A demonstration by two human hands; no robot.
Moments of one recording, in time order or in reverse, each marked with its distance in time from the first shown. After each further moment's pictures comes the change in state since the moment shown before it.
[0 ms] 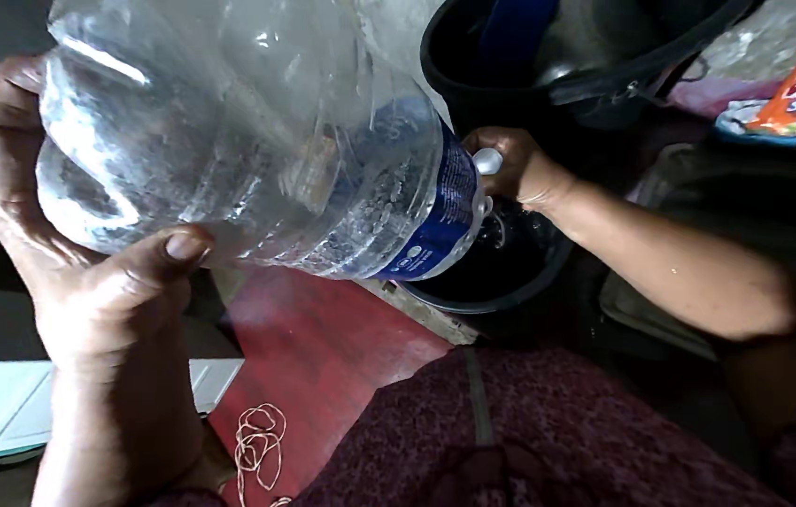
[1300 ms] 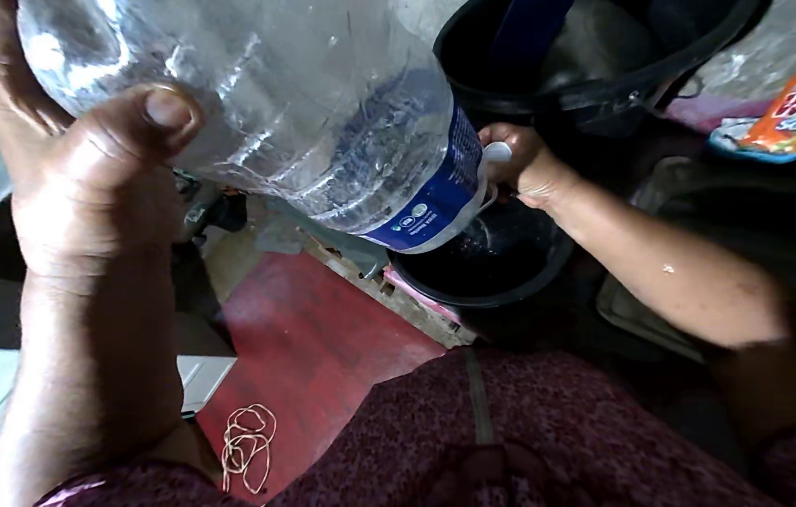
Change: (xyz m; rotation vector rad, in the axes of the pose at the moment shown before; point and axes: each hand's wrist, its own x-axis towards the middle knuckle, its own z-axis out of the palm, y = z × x) left_hand 0.041 0.006 0.004 -0.115 -0.036 0.034; right_hand 0.002 -0.002 0.000 0.033 0.079 0.112
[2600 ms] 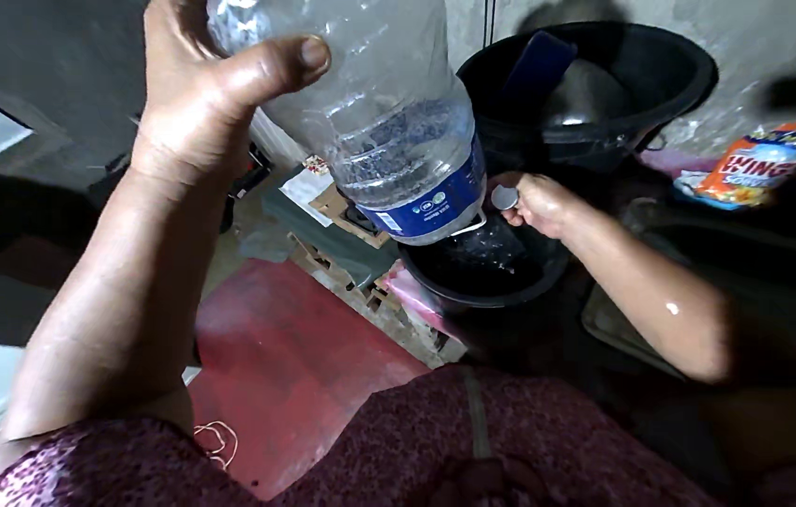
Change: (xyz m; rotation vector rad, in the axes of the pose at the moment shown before) left_hand 0.029 -0.008 -0.001 0.047 0.007 -0.064; right_hand -0.016 -0.011 0.004 -0.147 0.144 0.466
